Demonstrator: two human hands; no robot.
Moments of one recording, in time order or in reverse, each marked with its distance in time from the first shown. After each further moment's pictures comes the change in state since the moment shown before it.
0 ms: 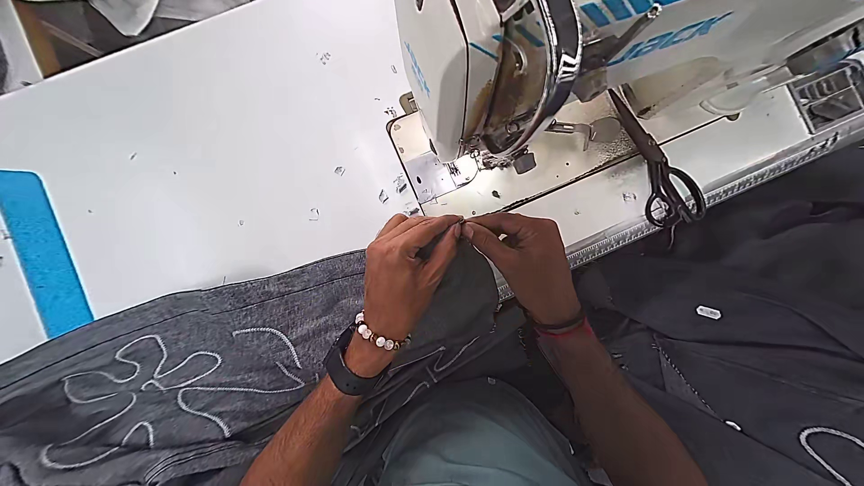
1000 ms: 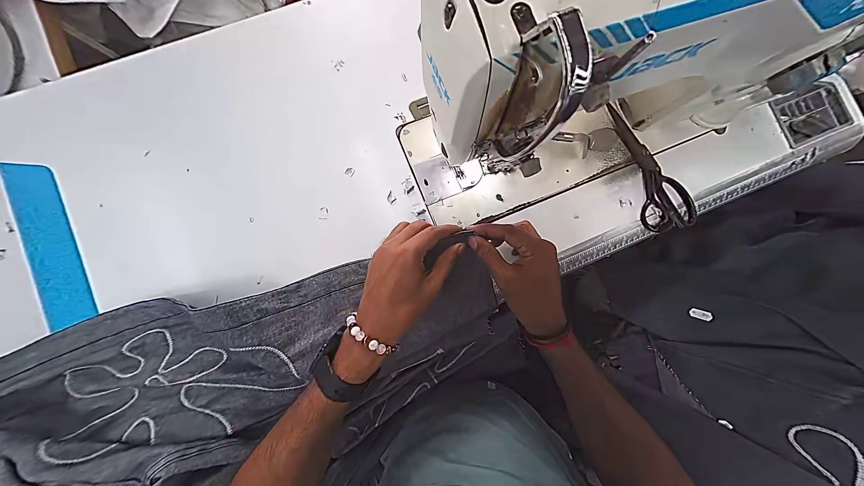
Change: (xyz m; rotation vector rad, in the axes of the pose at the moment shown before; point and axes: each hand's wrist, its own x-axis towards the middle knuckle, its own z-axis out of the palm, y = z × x) left_hand -0.007 -0.008 -0.015 0.094 -0.193 0.000; right_hand -0.017 0.014 0.017 -0.060 0.152 -0.118
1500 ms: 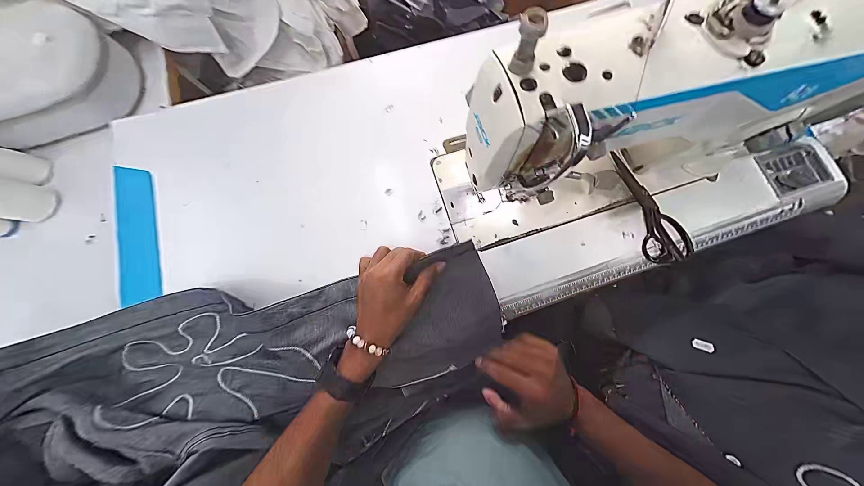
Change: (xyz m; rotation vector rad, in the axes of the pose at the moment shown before) left_hand -0.034 -0.044 -0.009 0.180 0.193 -0.147; right_hand -0.108 0.057 -0.026 -0.308 -0.335 -0.766
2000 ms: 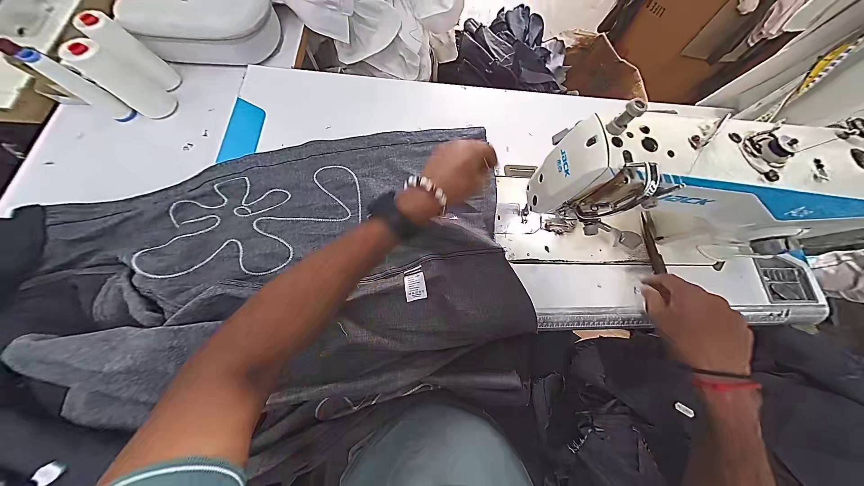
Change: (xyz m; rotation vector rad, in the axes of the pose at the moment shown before) left_hand 0.151 0.011 -0.066 -0.026 -0.246 0.141; right_hand 0.105 0.082 -0.176 -0.570 -0.340 0.871
